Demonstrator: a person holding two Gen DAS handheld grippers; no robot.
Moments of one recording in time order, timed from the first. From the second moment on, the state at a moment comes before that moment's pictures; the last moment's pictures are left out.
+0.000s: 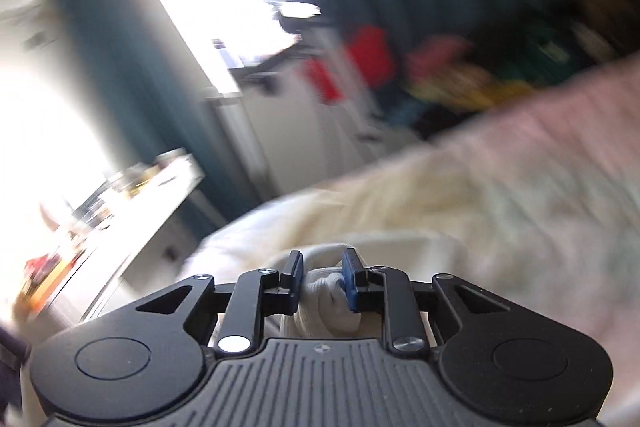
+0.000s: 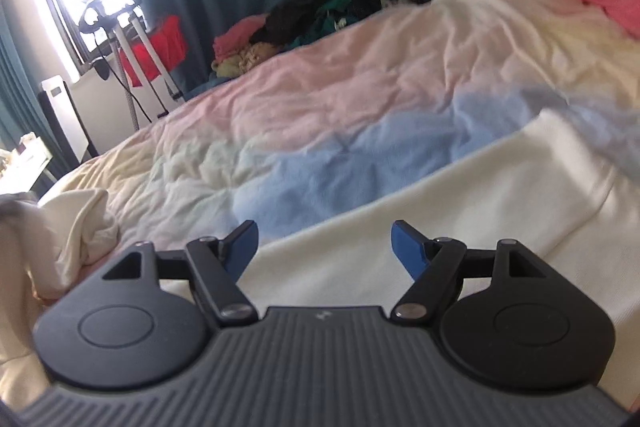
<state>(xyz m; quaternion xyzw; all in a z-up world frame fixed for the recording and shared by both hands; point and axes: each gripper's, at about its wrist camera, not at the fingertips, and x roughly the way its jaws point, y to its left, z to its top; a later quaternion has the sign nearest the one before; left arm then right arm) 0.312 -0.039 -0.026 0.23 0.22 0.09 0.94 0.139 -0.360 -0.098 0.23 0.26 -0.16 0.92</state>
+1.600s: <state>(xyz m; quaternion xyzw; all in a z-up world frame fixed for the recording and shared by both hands) 0.146 0.084 -0.059 -0.11 0.26 -0.02 0.96 0.290 -0.156 -0.115 0.03 0.30 0.05 0.95</state>
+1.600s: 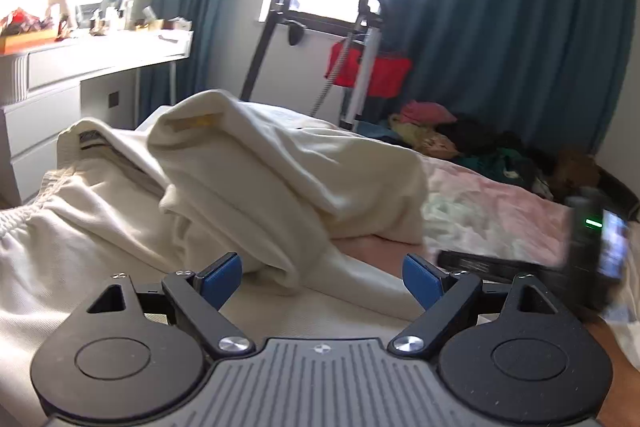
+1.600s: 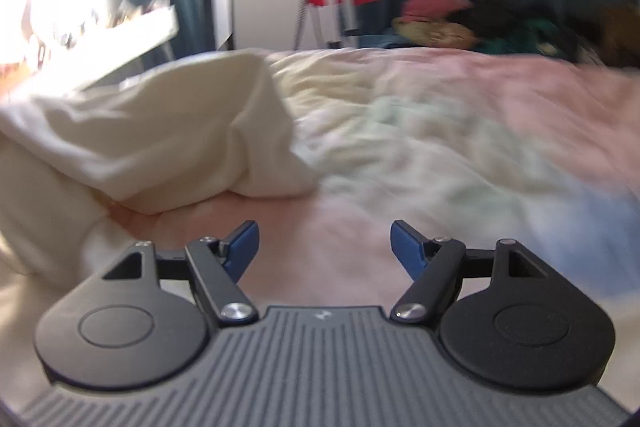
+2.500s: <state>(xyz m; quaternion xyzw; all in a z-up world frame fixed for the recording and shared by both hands) 0.176 0.090 -0.088 -0.16 0.24 -0.09 0.95 0.291 -0.293 0.037 -0.03 0.19 -0.15 0.97</state>
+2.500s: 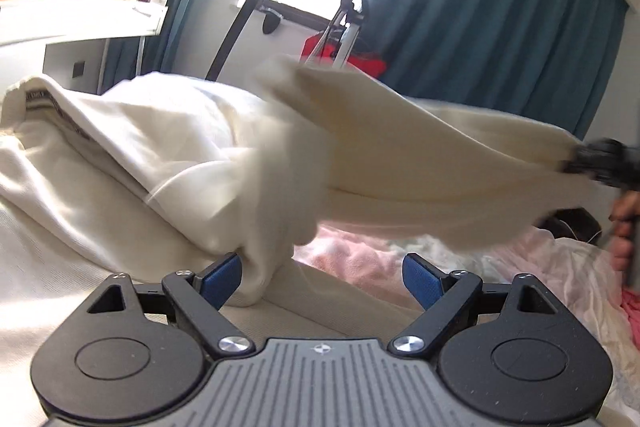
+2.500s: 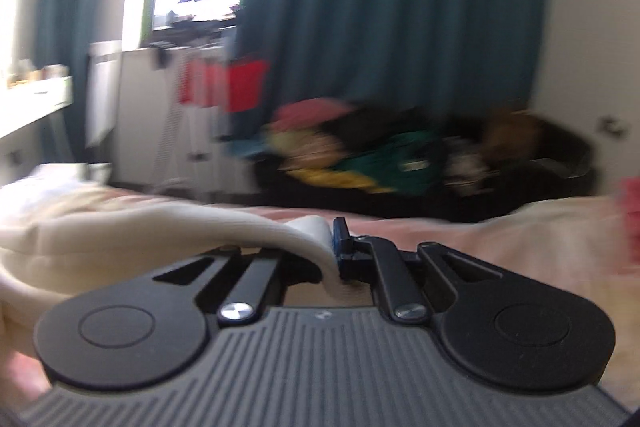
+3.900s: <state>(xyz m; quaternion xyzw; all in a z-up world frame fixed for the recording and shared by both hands) 0.248 0.104 -0.157 -0.52 0.38 -0.21 0.73 0.081 -0.413 -0.101 0.59 0.19 -0.09 0.78</state>
